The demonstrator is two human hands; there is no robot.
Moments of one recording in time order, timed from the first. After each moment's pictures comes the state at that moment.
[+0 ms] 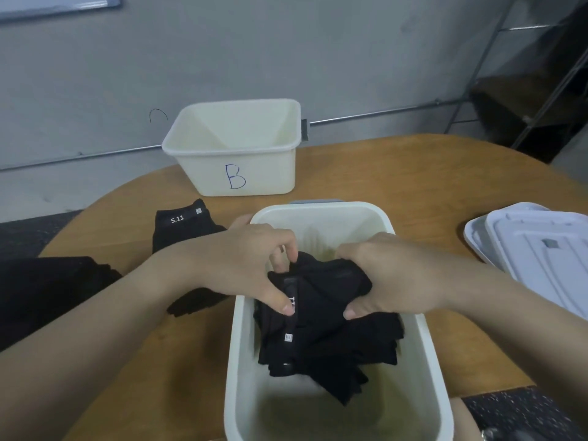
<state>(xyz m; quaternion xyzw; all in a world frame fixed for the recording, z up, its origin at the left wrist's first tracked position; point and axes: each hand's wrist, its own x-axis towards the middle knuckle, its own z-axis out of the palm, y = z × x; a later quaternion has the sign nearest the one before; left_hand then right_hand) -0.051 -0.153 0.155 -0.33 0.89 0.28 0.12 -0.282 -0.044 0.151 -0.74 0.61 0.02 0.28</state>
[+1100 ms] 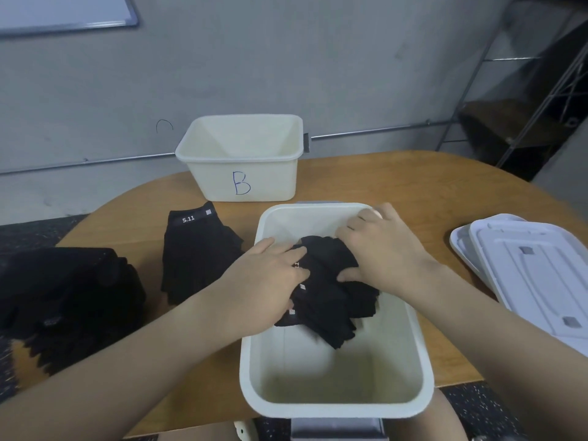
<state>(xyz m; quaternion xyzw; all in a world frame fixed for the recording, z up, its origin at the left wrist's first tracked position) -0.055 -0.099 0.126 -0.24 0.97 -0.04 0.06 -0.270 -0.051 0.141 -0.74 0.66 0.14 -0.07</state>
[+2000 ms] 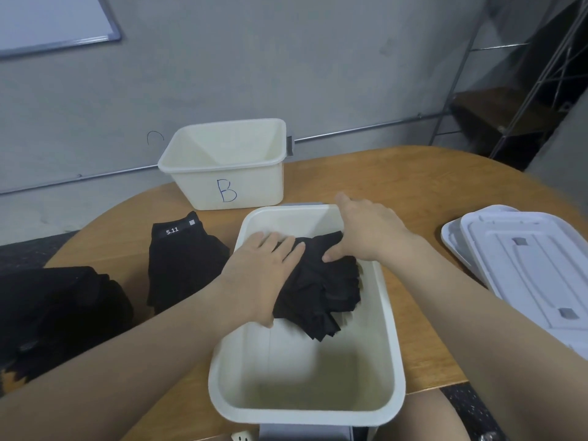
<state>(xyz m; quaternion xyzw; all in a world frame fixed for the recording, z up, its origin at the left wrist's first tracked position) -0.087 -0.120 0.112 -0.25 0.93 -0.19 0.20 -0.291 -0.081 0.147 -0.62 0.78 -0.02 0.13</state>
